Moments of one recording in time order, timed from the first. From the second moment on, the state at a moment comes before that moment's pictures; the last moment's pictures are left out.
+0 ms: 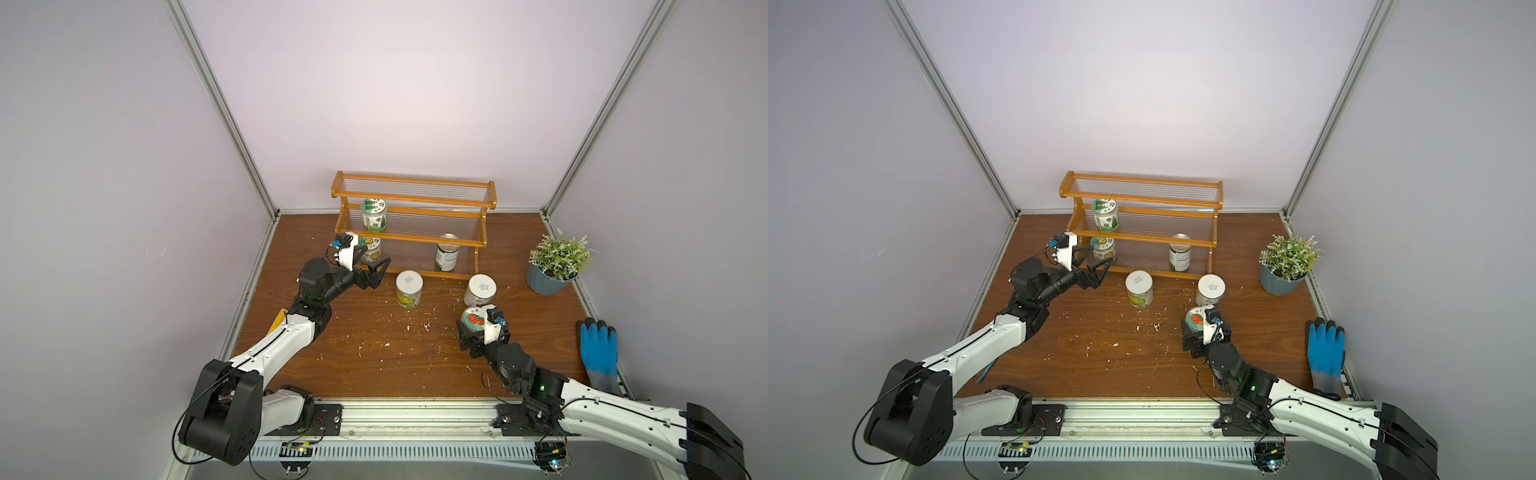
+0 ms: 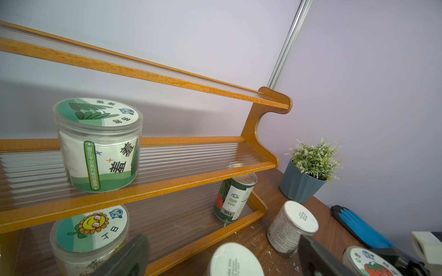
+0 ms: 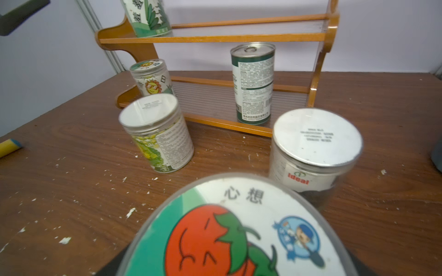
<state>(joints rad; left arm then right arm) -0.28 1.22 0.59 0.61 0.50 -0.28 1.04 0.67 0.07 0.29 0.73 0.36</state>
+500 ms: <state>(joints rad) -0.28 1.22 0.59 0.61 0.50 -0.28 1.00 0.91 0.03 0.41 0.95 0.48</state>
